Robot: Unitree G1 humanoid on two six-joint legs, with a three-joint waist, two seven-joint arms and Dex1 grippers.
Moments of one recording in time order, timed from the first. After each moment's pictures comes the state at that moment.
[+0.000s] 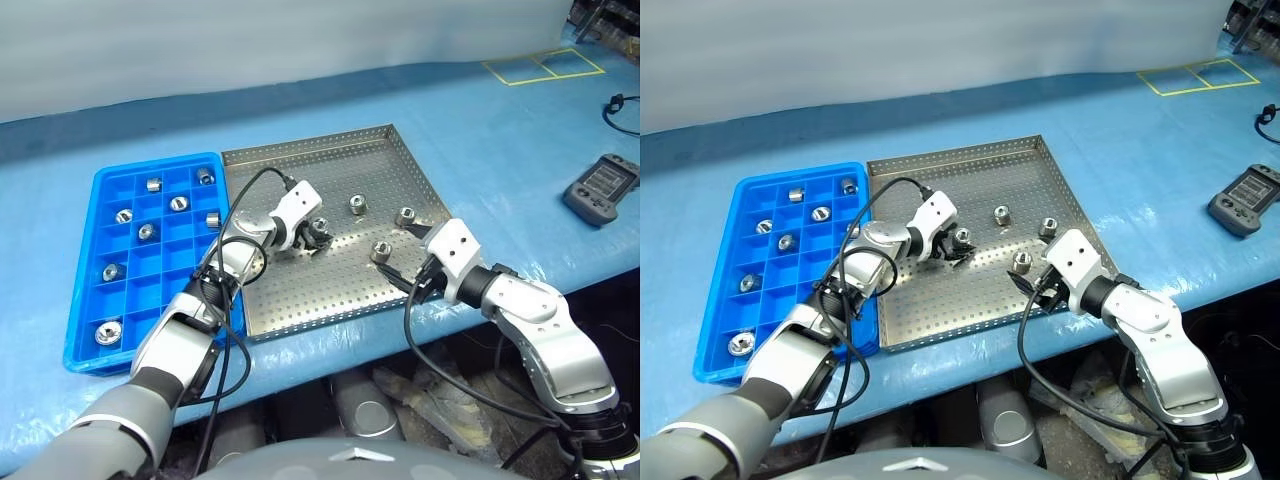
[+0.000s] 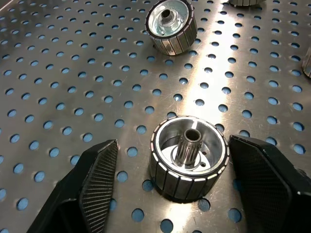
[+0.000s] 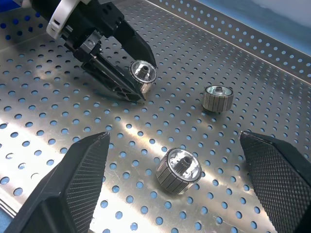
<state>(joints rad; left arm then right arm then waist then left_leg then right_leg) -0.76 0.20 -0.31 0.59 0.02 0.40 -0.68 -0.02 -0.61 0.01 -0.52 0.22 0.53 0.60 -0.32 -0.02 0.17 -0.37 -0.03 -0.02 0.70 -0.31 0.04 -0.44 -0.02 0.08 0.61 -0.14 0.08</state>
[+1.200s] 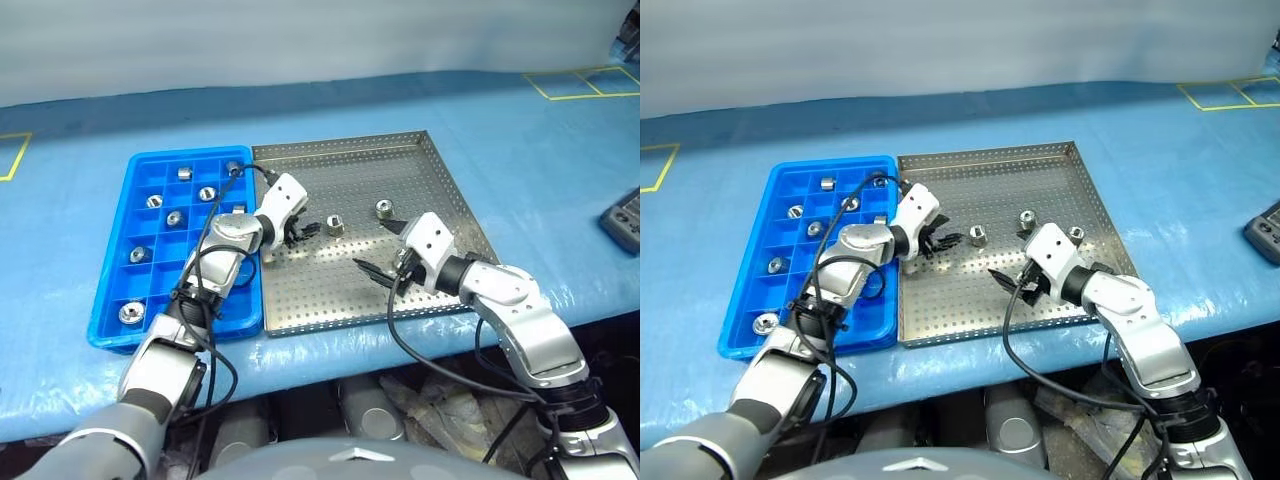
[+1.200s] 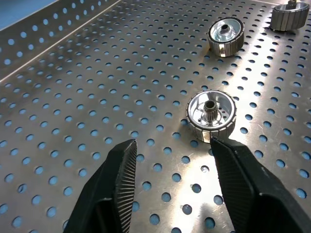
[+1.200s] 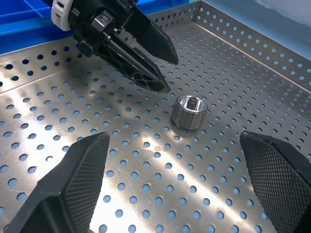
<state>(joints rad) -0.67 0.23 -0.24 0.32 -0.04 0.52 -0.67 -0.11 -0.58 0.10 -0.40 0.21 0.47 0.65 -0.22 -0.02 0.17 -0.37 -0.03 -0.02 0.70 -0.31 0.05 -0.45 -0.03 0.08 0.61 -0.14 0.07</state>
